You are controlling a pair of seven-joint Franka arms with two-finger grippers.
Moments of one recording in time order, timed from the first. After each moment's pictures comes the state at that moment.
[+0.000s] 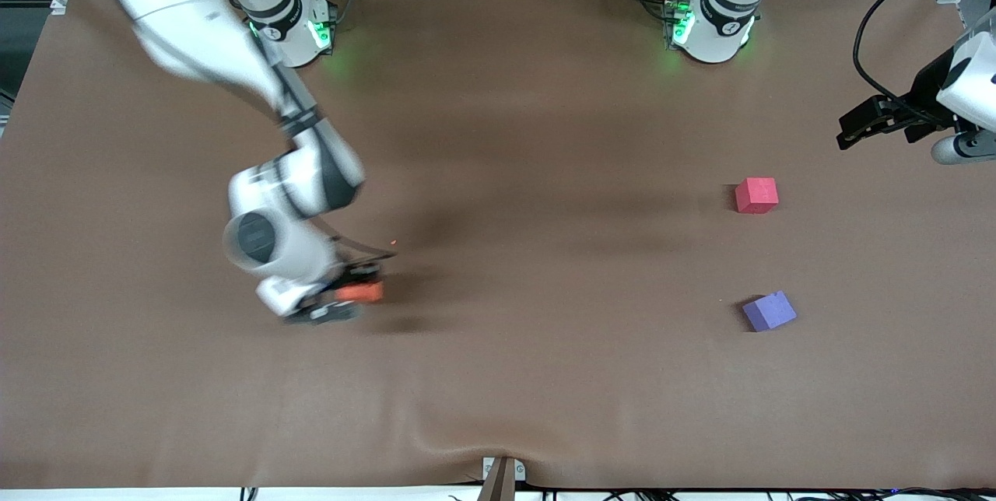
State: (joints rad) left arm 0.04 -0.05 -0.09 -1.65 0.00 1.57 -0.15; right arm 0.35 0.63 0.11 -1.60 0.04 2.22 0.37
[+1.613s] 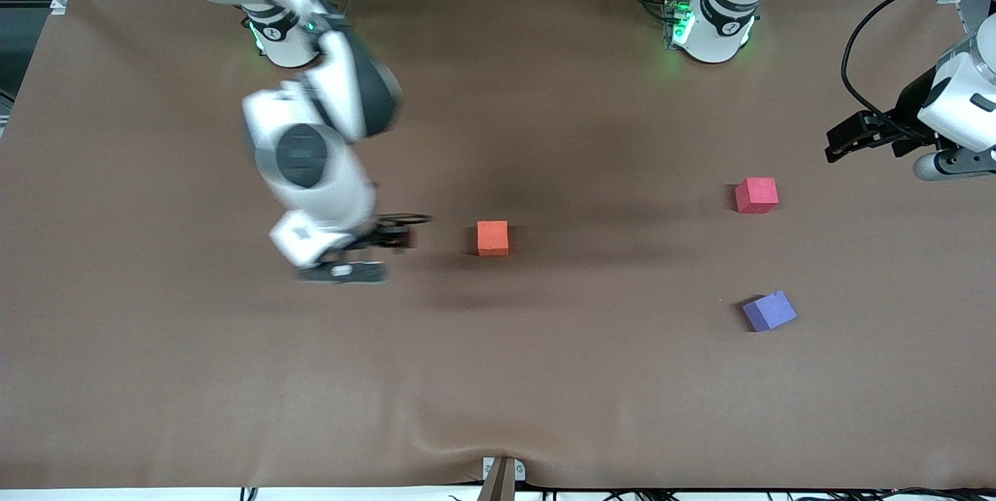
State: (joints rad) left arm 0.03 -0.02 -0.10 -1.65 0.00 1.61 -0.15; right arm 0.41 0.44 0.00 -1.47 -0.04 1.87 0.41
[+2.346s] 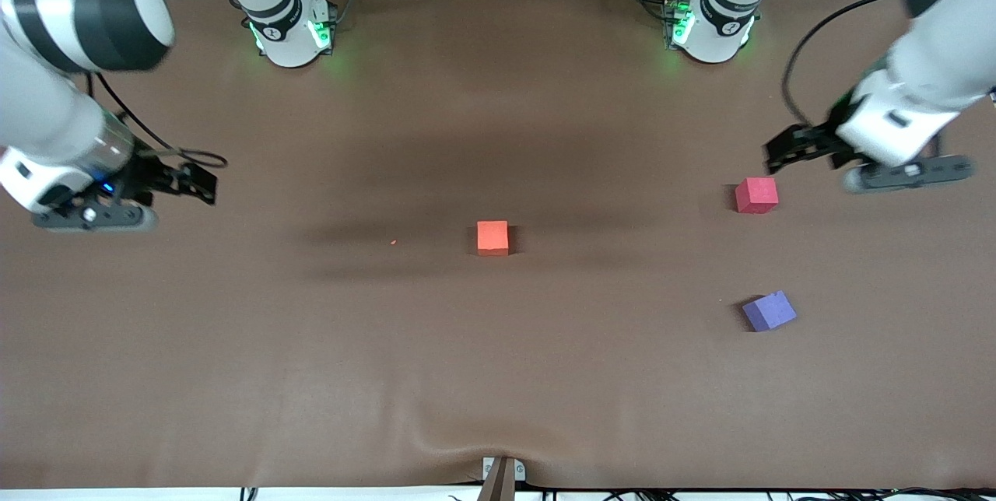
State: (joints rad) left arm -0.02 0.05 -0.24 -1.65 -0.03 1.70 -0.37; right arm 0.09 0.05 0.00 -1.71 -0.04 1.72 0.05
